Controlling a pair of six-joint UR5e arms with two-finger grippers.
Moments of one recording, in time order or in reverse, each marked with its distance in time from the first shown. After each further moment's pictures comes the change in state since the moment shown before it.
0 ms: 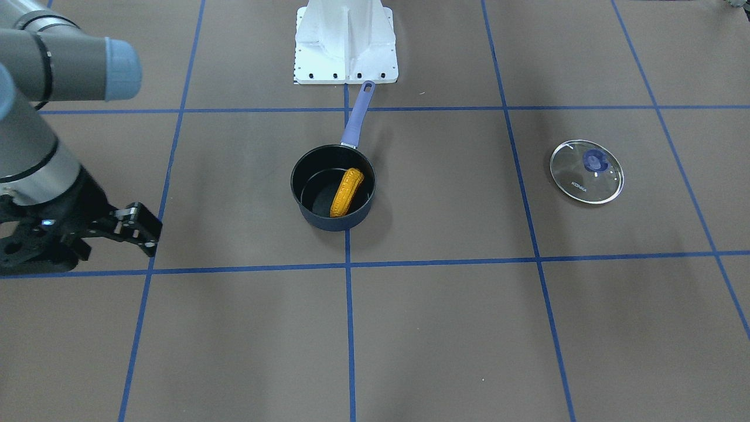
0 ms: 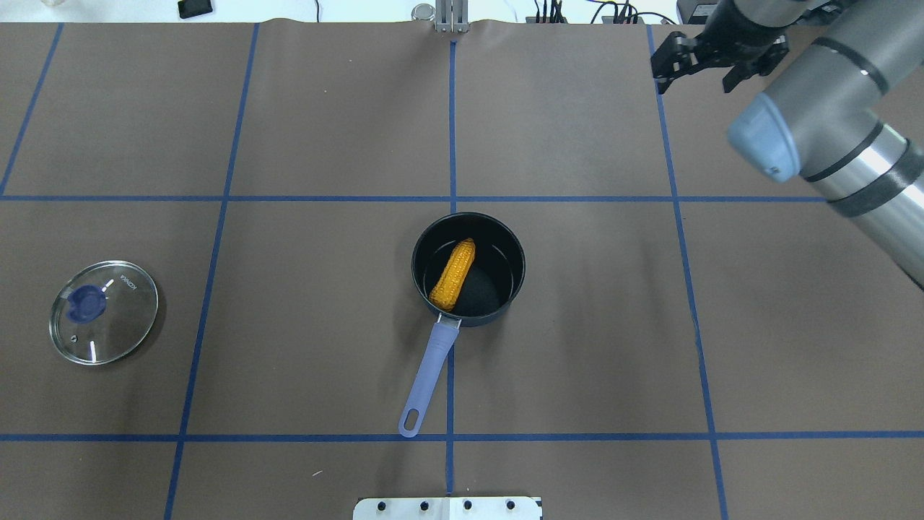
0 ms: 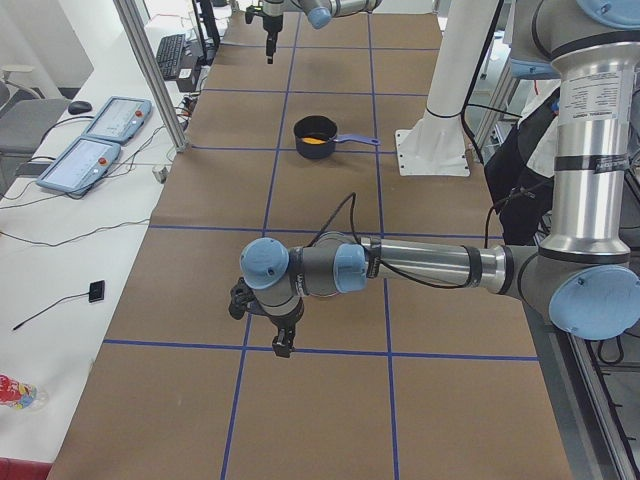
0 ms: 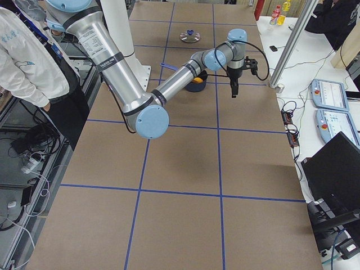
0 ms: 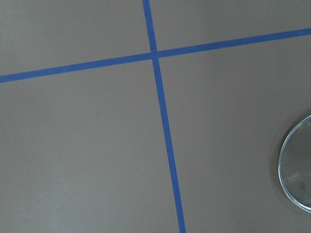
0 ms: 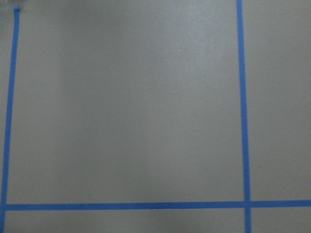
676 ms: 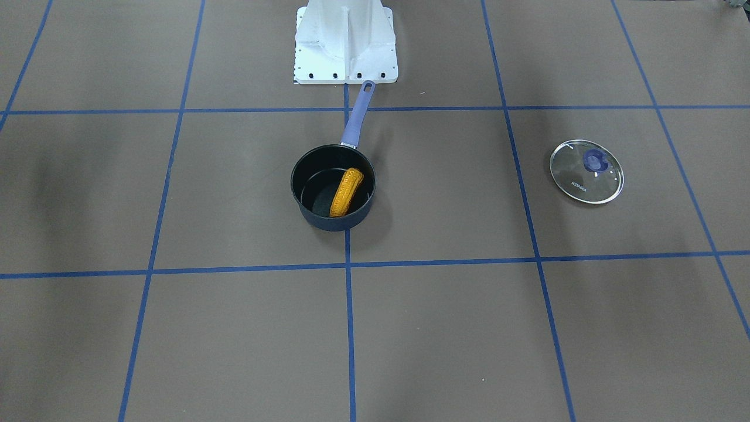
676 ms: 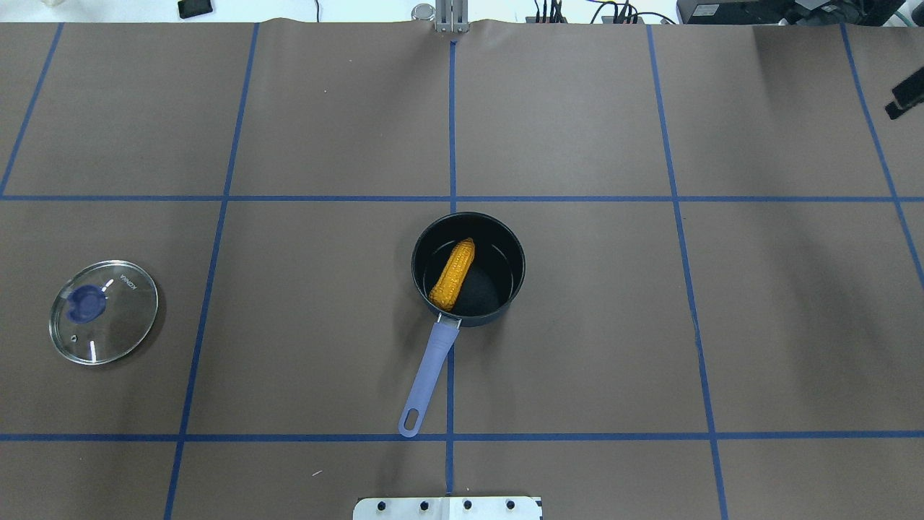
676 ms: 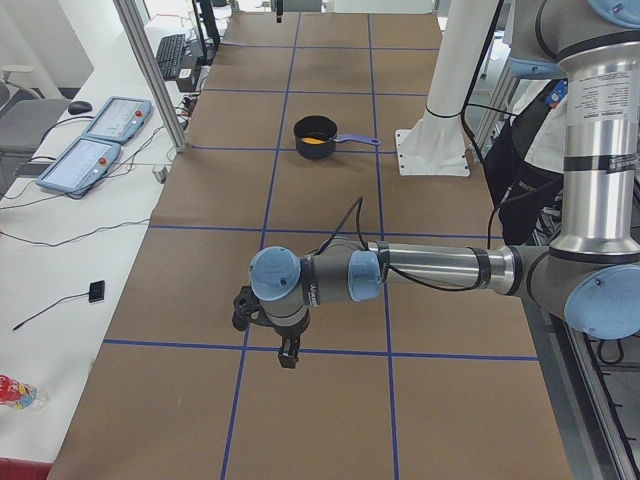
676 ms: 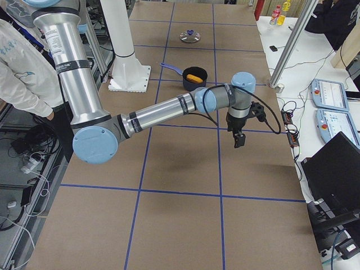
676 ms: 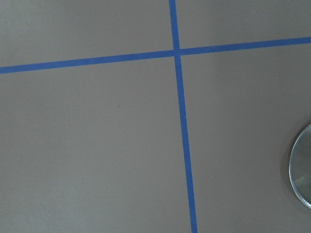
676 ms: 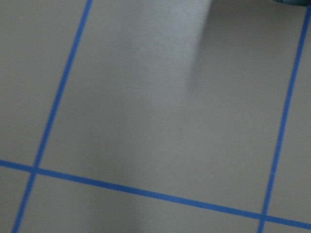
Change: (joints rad) left arm -0.034 0.017 -0.012 -0.008 0.000 0.005; right arm 0.309 -0.351 0.002 0.009 0.078 -0.641
